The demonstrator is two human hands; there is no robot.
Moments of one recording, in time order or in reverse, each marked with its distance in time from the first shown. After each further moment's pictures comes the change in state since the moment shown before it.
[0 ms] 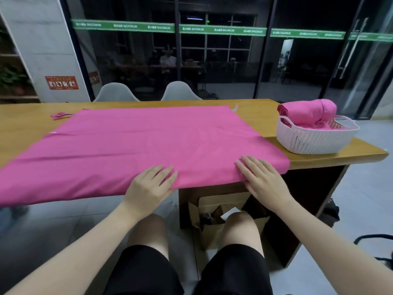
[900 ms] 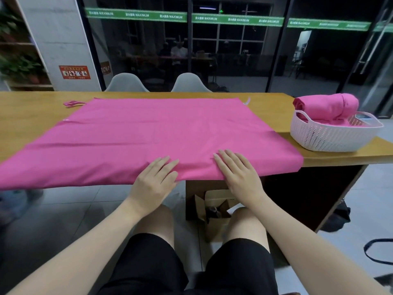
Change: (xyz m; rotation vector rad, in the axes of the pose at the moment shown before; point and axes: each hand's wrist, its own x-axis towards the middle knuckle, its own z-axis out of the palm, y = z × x) left_hand -0.021 0.004 0.001 -0.071 0.024 -0.080; right_hand 0.049 -0.079 0.011 0.106 0.131 -0.046
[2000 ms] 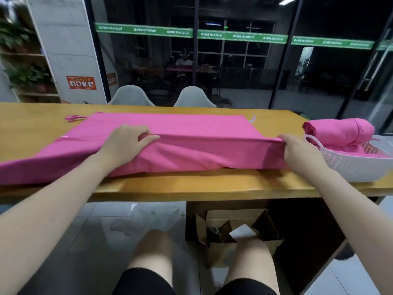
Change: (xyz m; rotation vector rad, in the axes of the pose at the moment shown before) left_hand 0.109 -0.152 -0.018 -0.235 -0.312 -0.455; right_hand 0.068 0.165 -0.058 0.127 -0.267 0.622
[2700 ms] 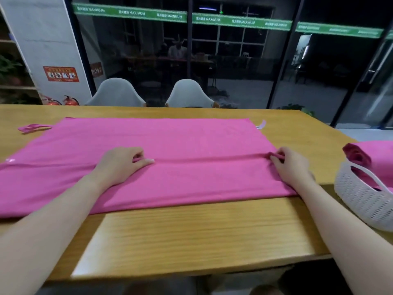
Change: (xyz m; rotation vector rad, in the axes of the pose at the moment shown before) left_hand 0.077 -0.099 0.127 0.040 -0.267 -0.162; right_hand 0.128 0.023 0.136 0.189 -0.085 0.247
